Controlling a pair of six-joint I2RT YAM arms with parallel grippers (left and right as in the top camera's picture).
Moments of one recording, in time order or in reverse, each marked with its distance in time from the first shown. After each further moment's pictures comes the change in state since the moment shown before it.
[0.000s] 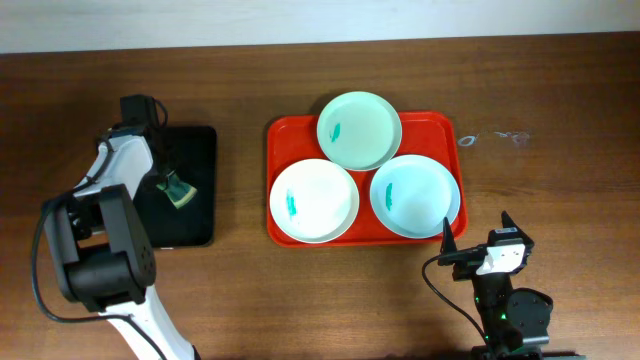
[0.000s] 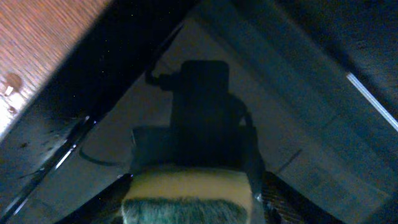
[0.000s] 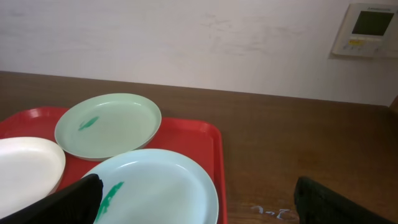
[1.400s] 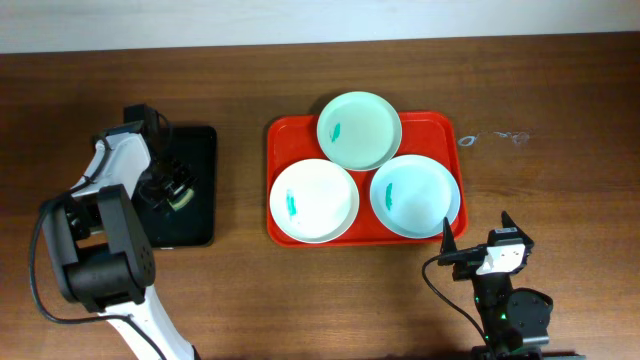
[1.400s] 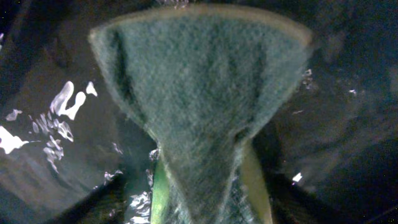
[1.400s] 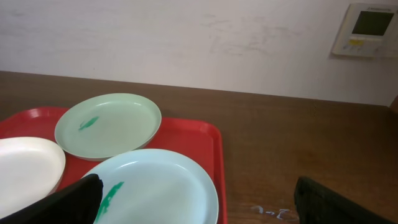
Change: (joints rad) left arm 0.005 0.000 0.024 -0.311 0.158 -0.010; right arm 0.000 0.000 0.000 0.000 0.000 0.000
